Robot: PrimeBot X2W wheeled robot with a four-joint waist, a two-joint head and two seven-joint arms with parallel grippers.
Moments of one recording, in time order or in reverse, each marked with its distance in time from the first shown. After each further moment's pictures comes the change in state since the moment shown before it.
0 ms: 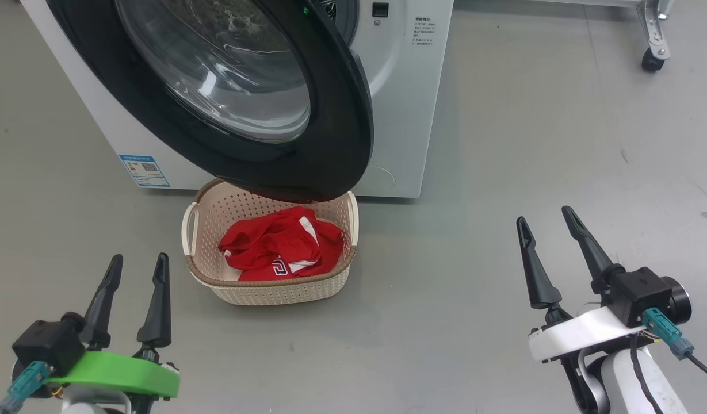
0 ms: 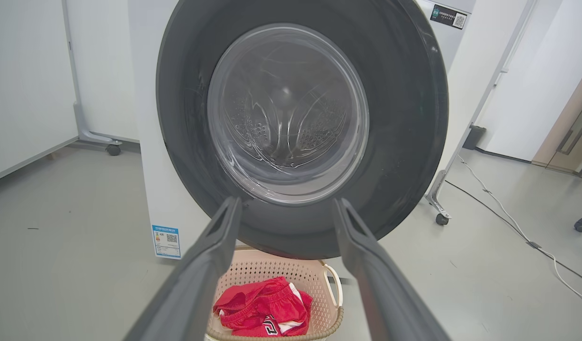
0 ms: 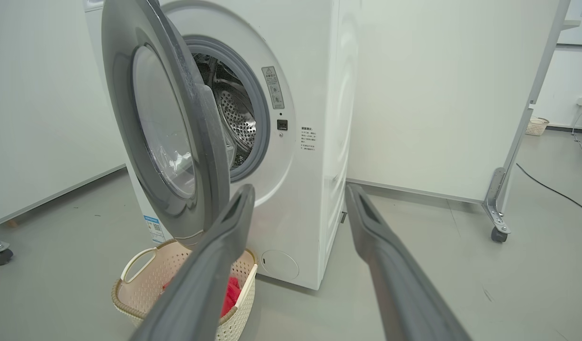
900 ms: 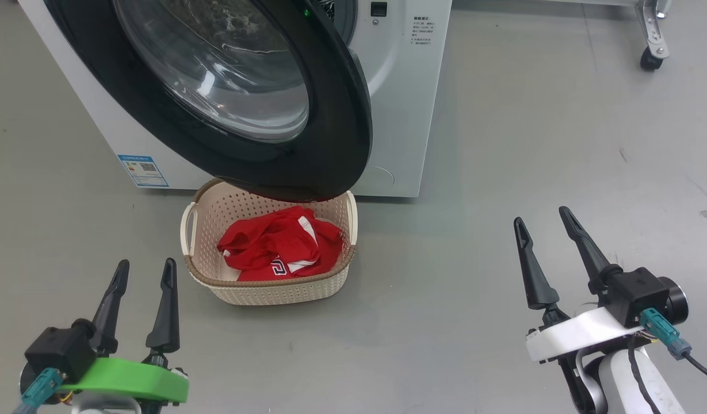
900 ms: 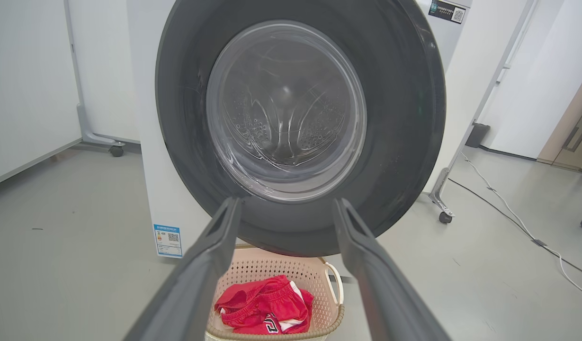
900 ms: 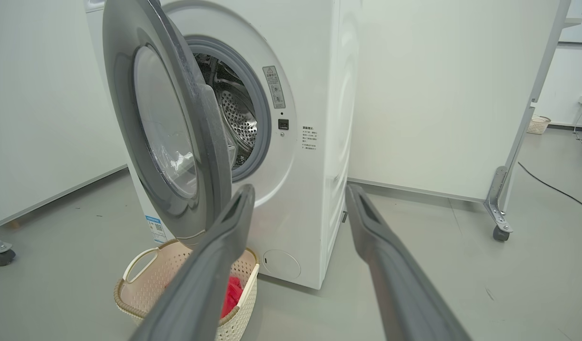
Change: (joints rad) left arm 0.021 -0.051 0.031 -0.010 0.068 -0.002 0.000; right arm 0.000 0.006 0.002 0.000 -0.002 0.005 0.000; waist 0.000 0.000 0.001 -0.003
